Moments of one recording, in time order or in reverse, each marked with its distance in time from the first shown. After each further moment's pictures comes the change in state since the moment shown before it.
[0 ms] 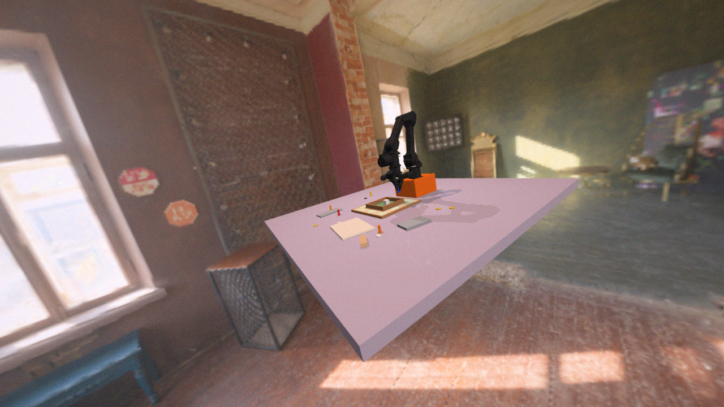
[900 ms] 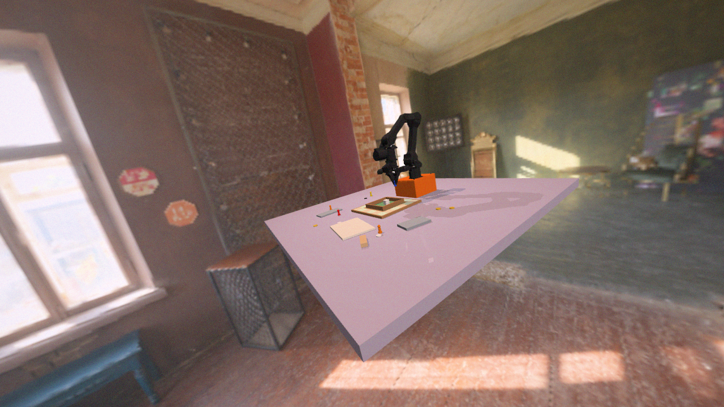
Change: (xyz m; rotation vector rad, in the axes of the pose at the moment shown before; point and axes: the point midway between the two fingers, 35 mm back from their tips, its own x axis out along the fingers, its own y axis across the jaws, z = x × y) arm -0.035 -0.026 -0.014 0.001 -0.007 -0.005
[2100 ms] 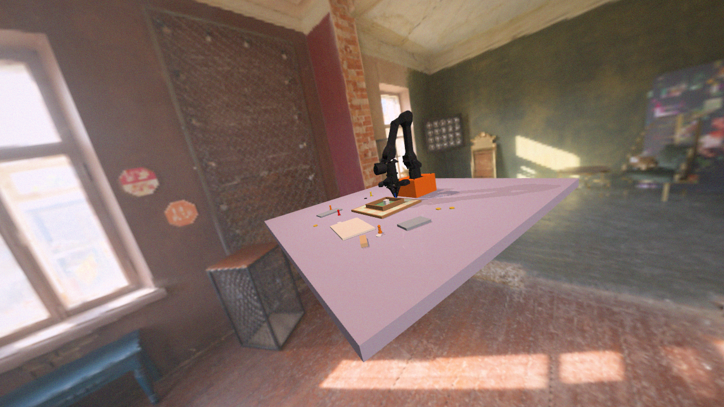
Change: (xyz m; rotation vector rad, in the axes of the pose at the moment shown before) arm 0.081 -0.017 -0.013 0.001 0.004 -0.002
